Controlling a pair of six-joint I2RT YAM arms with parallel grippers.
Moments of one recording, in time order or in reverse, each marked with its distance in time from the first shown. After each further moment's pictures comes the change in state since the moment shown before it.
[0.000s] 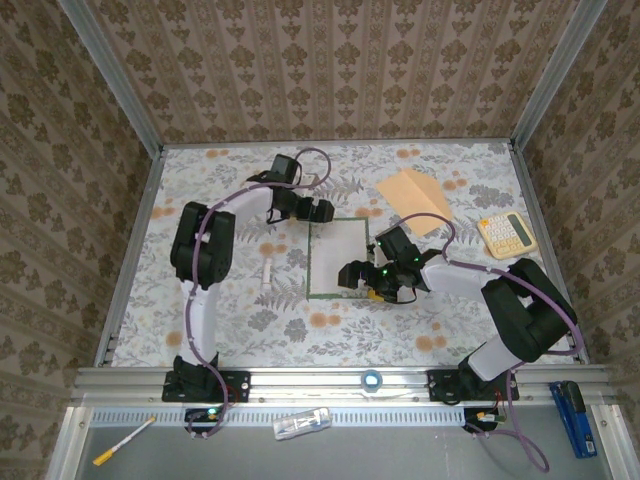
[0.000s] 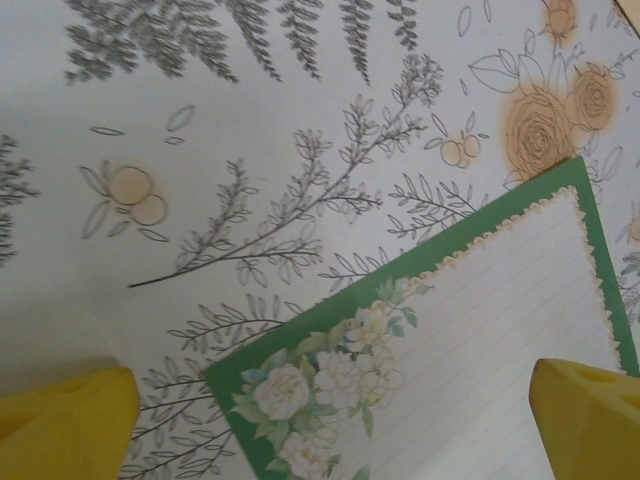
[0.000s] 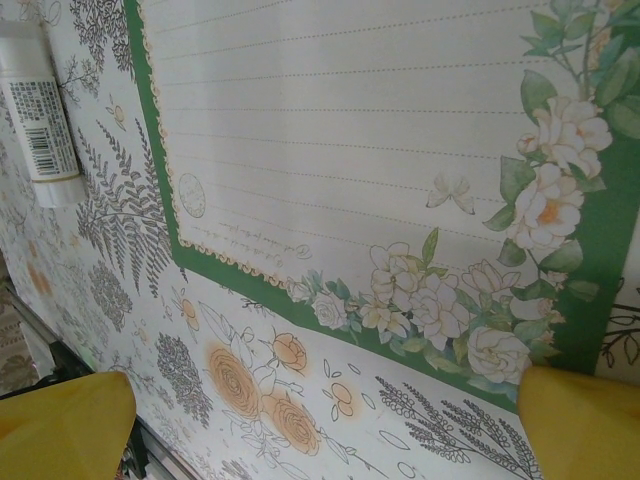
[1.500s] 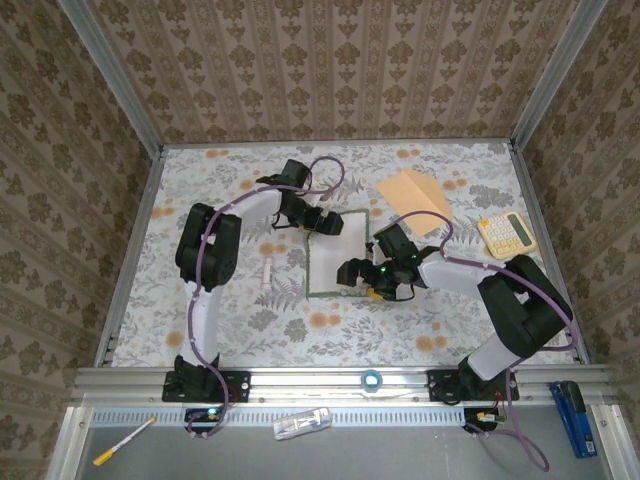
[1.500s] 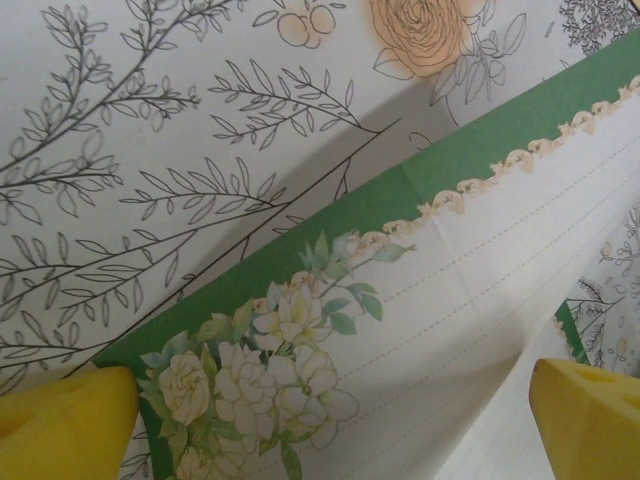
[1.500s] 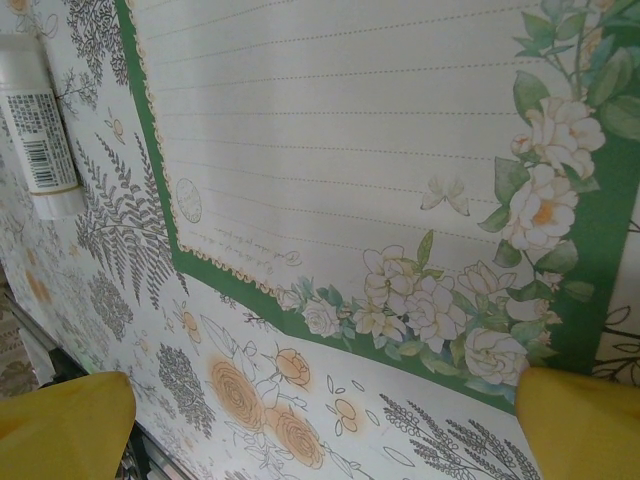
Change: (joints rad) left arm -0.058 0.002 0.013 -0.119 0.092 0.106; right arm -0.002 0.031 0.032 -0.011 0.002 -0.001
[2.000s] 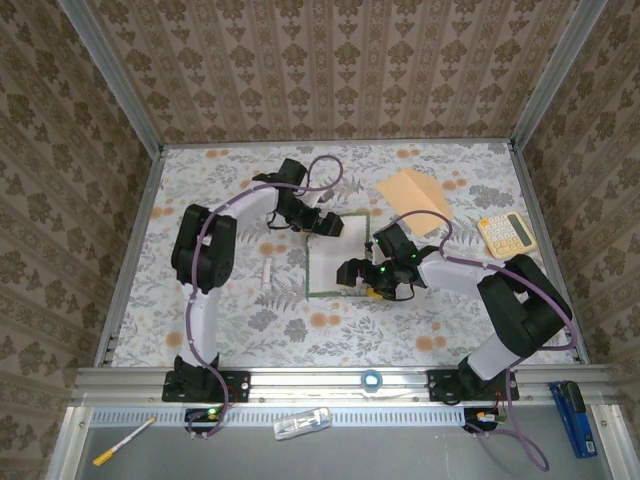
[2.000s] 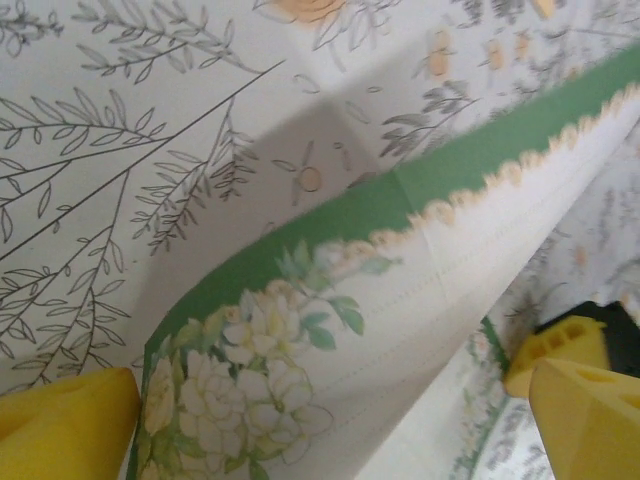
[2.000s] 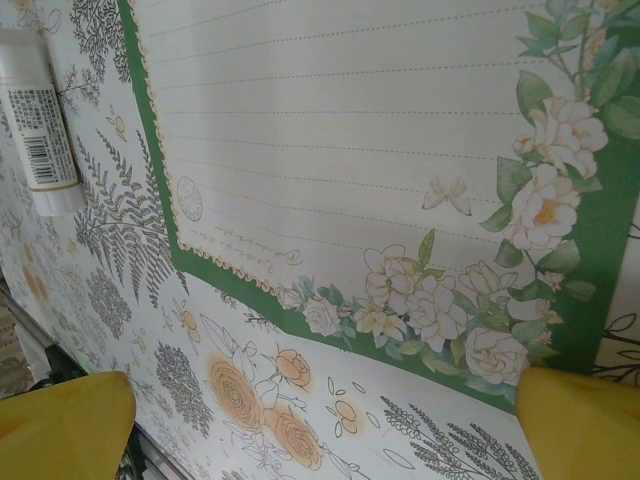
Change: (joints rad) left arm 0.019 -0.050 0.006 -0.109 0.153 0.022; right arm 0.000 0.002 0.002 -0.002 0.000 -0.018
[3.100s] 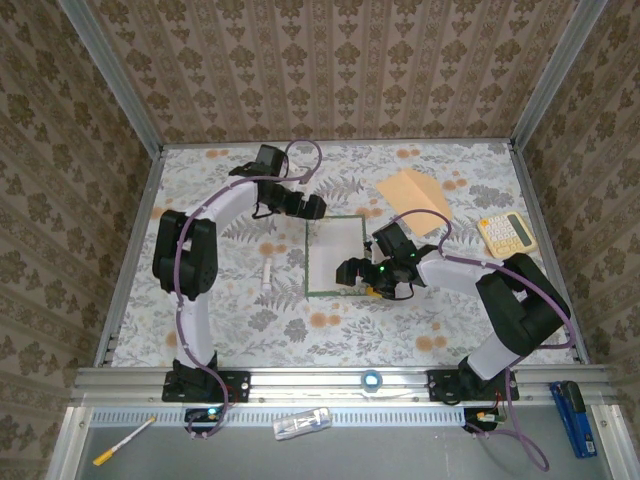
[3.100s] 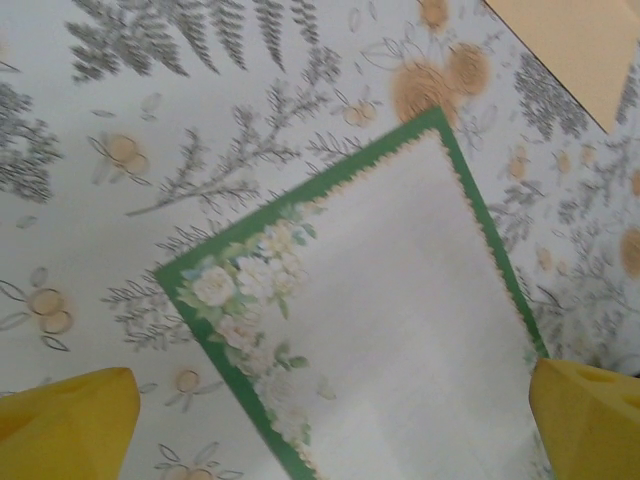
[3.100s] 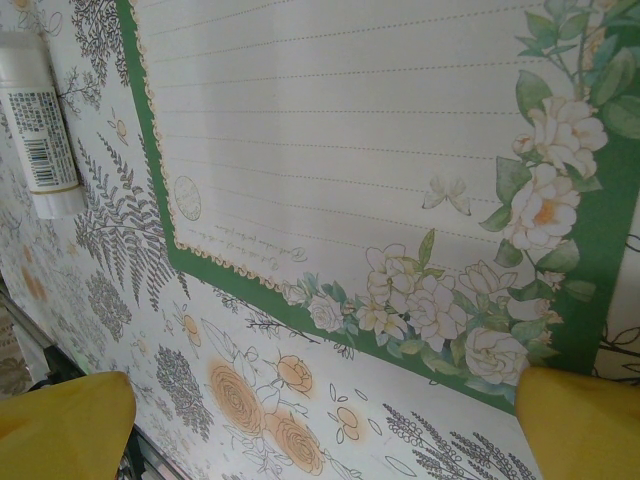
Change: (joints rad) left arm 0.077 -0.100 -0.037 0.094 -0.181 -0.023; right arm 0.000 0.011 0.011 -0.002 0.000 -0.003
